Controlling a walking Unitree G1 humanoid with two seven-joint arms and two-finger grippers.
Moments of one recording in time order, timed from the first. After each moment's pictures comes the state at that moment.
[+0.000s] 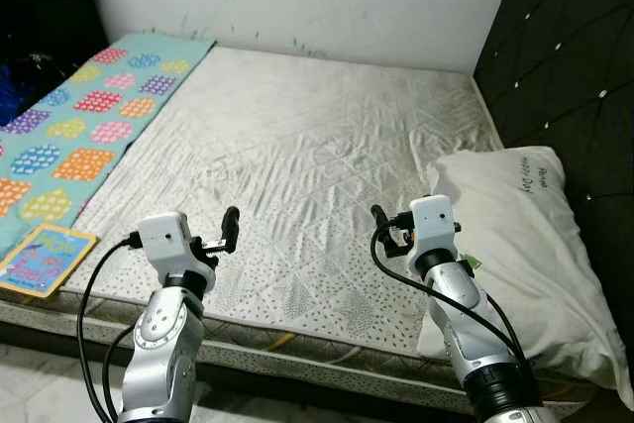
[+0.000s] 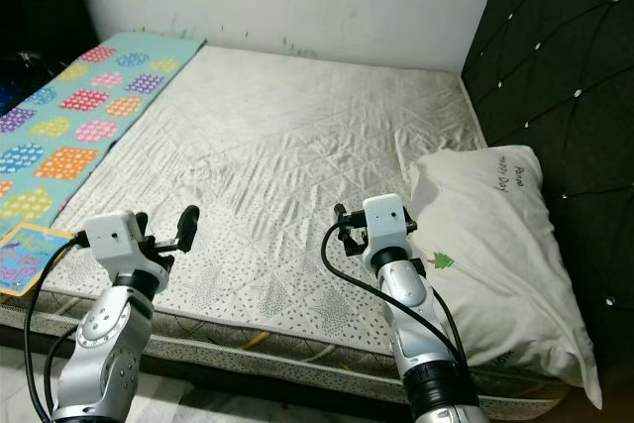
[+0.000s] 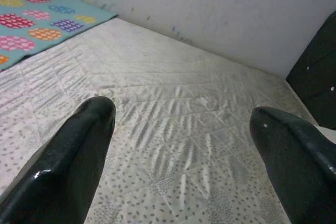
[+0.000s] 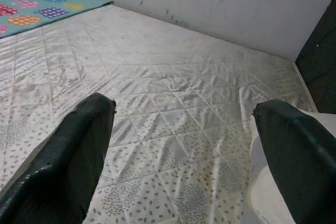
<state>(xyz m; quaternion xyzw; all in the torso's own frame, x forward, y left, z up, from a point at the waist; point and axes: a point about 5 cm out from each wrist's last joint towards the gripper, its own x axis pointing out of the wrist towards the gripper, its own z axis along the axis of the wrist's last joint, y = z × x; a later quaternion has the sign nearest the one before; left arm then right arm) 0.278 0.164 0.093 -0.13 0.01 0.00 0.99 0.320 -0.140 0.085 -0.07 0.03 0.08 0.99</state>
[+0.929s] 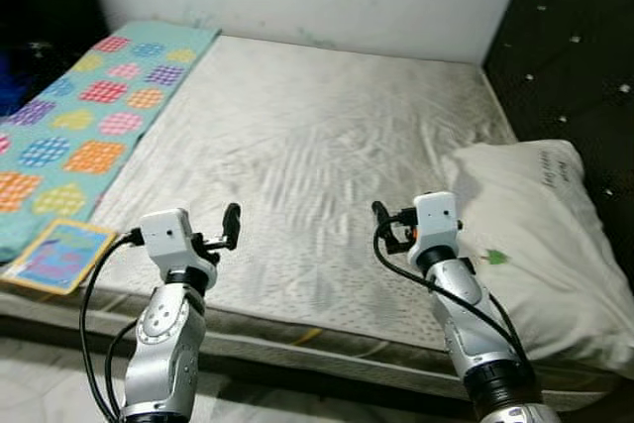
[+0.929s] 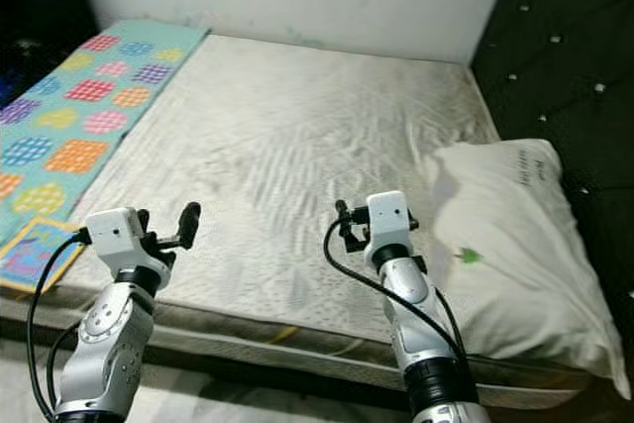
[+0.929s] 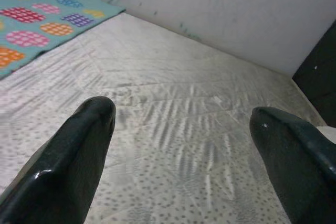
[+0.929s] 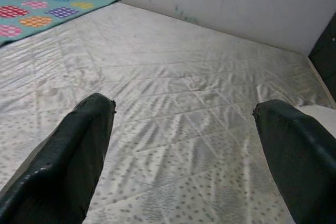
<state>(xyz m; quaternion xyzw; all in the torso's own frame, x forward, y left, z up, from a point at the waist) 0.281 0.163 0.095 -0.13 0.01 0.00 0.99 0.322 -0.140 0.087 -0.06 0.03 0.08 0.99</state>
